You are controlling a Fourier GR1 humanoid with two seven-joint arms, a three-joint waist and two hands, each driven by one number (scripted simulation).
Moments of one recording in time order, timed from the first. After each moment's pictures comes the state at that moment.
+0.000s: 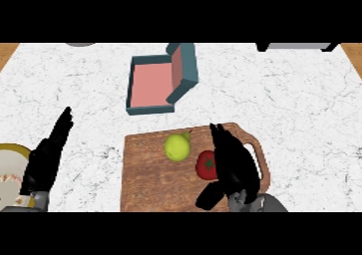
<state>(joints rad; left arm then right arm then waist) 0.00 0.38 -0.15 -1.52 0.02 0.25 0.07 -0.25 -0.07 0.60 -1.70 0.71 0.16 1.09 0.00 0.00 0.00</state>
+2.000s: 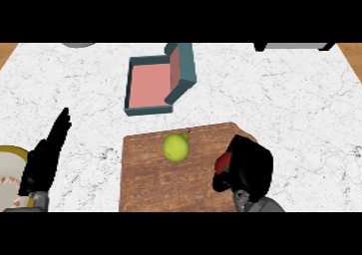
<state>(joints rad) 0.01 0.28 -0.03 -1.53 -0.09 0.14 0.07 -0.16 -0.02 0.52 -1.63 1.23 0.11 1.11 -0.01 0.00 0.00</state>
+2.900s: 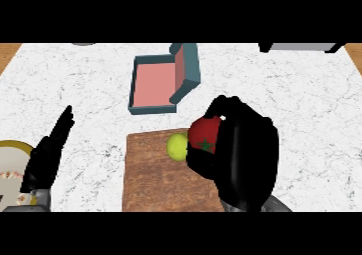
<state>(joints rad) 0.00 0.27 -0.03 -1.54 -0.11 0.12 0.09 -0.50 -0.01 0.59 -1.88 1.30 0.08 1.15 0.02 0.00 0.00</state>
